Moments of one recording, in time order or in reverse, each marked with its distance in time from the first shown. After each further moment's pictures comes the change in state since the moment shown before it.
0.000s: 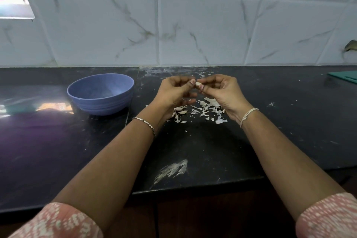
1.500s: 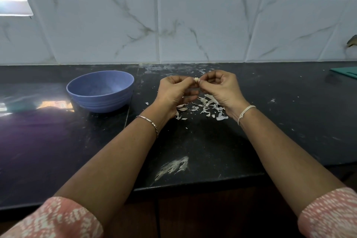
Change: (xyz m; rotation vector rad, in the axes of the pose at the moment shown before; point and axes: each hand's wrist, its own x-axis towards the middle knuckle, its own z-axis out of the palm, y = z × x) left_hand -0.006 -0.002 0.008 -0.087 0.108 -0.034; right_hand 0.000 0.001 0.010 -0.087 0.119 0.006
